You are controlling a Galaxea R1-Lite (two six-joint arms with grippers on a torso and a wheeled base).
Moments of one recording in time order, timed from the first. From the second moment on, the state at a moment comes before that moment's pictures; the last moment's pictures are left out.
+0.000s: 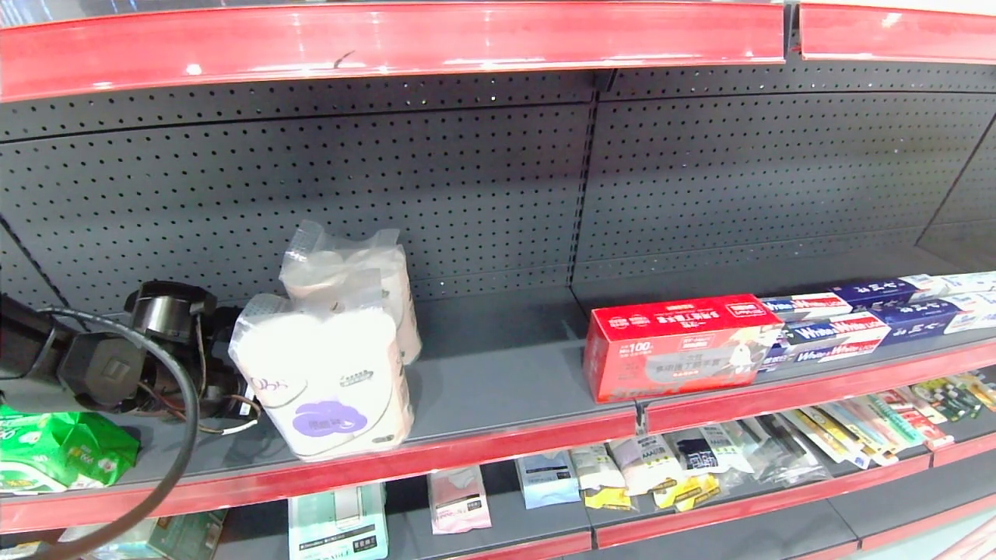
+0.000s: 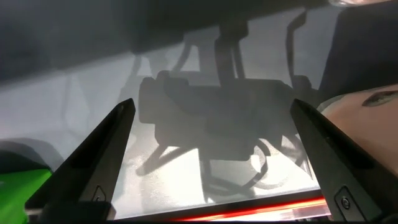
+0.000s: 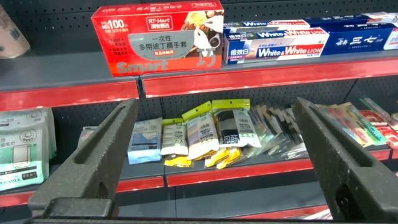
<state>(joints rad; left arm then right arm) 0.08 1.95 -0.83 -0.18 -0.02 0.15 0.00 0.00 0.00 0.00 0.03 -0.01</state>
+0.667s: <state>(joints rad) 0.07 1.95 -0.83 -0.18 -0.02 0.15 0.00 0.00 0.00 0.00 0.03 -0.01</state>
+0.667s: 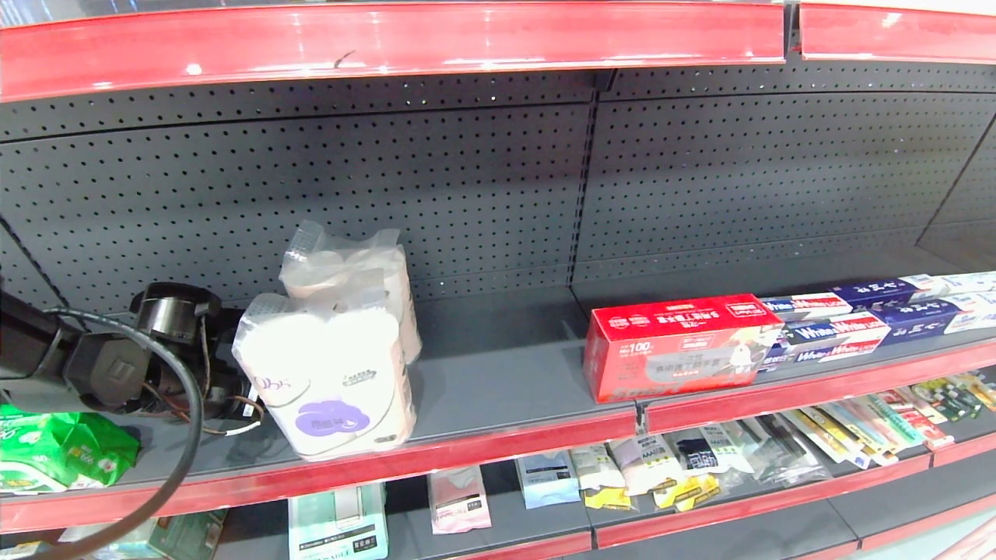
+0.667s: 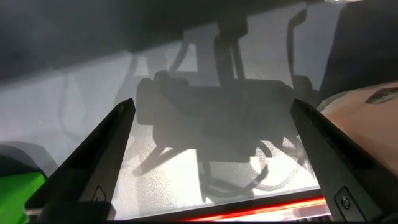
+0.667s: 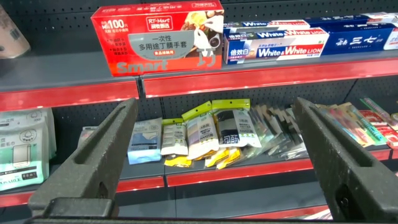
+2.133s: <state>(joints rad) 0.10 1.97 -0.90 -0.15 -0.03 0.12 0.00 0.00 0.00 0.00 0.03 -0.01</state>
